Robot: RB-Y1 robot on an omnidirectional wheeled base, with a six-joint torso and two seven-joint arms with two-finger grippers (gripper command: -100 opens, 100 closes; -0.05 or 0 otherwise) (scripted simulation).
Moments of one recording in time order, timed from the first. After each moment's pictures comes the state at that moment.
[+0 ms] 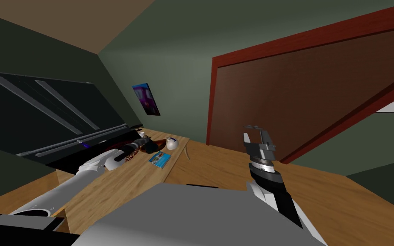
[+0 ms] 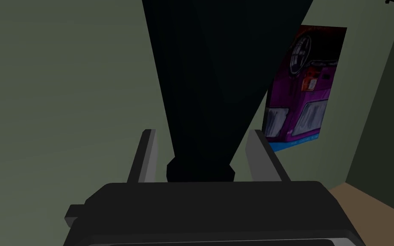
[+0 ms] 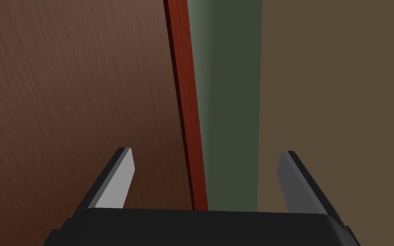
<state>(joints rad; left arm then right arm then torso) 0.08 1.13 0.07 -1.13 -0.40 -0.23 -0.07 0.54 -0.03 -0.06 -2.26 -0.01 -0.63 -0.17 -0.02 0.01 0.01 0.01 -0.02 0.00</state>
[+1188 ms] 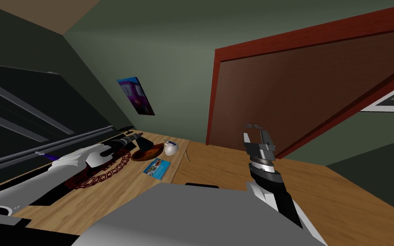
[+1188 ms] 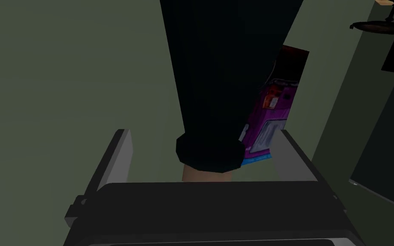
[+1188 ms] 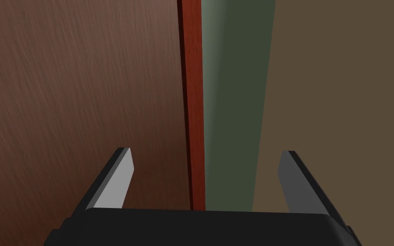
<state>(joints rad) 0.11 1.34 0.02 -1.07 -0.22 -0.16 0.16 0.54 -0.03 -0.06 -2.26 -0.01 -0.63 -0.17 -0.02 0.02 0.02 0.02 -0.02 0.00</state>
